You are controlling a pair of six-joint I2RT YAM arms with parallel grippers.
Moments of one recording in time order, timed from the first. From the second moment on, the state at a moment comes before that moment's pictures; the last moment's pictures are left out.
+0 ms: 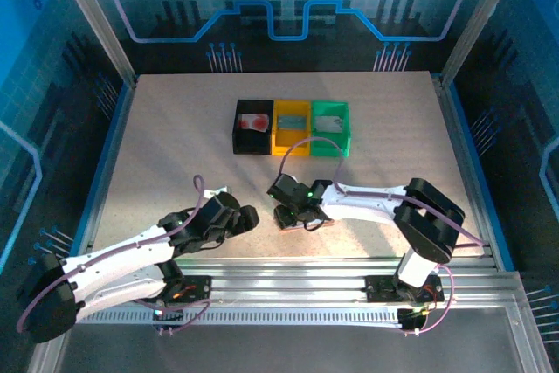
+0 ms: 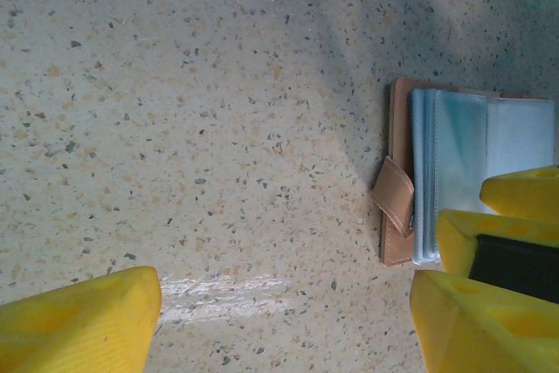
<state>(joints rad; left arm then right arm) -0.83 0.91 0.44 -0.45 -0.12 -1.14 1.01 1.69 1.01 -0.54 0.13 0.61</state>
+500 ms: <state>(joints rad) -0.83 0.91 0.43 -0.45 -0.12 -1.14 1.01 1.71 1.01 -0.56 0.16 0.61</state>
